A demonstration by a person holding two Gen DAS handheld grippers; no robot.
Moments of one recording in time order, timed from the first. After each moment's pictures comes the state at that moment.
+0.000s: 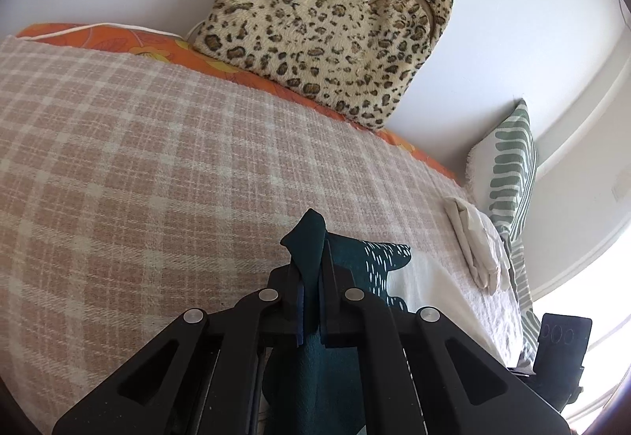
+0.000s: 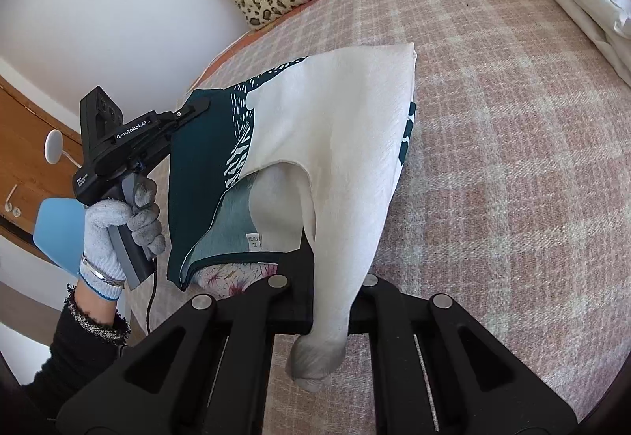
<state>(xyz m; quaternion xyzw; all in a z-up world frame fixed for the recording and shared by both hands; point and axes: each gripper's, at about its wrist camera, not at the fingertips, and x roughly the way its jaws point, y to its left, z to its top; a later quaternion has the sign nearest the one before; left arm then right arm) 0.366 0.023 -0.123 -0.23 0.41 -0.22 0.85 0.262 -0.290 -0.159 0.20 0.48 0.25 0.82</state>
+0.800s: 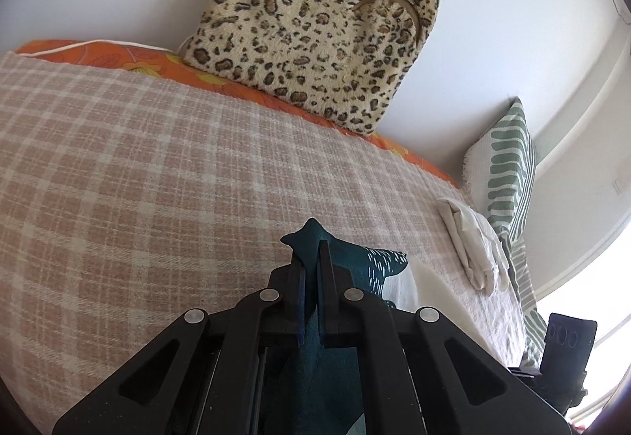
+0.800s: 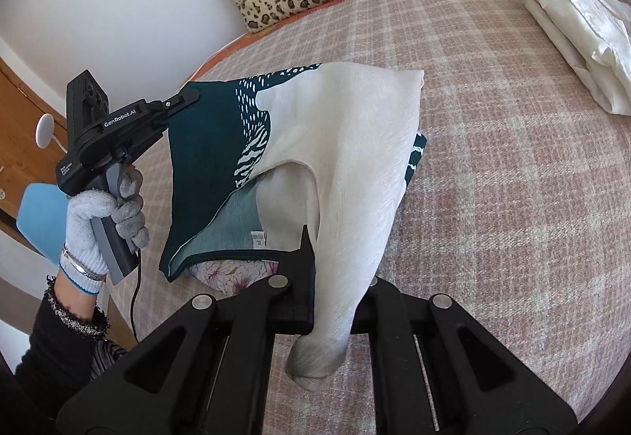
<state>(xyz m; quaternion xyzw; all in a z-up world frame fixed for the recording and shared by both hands) 0.361 0.017 -0.117 -0.24 0.40 -0.22 0.86 0.251 -0.291 -0.157 0.17 0.48 0.24 0.83</state>
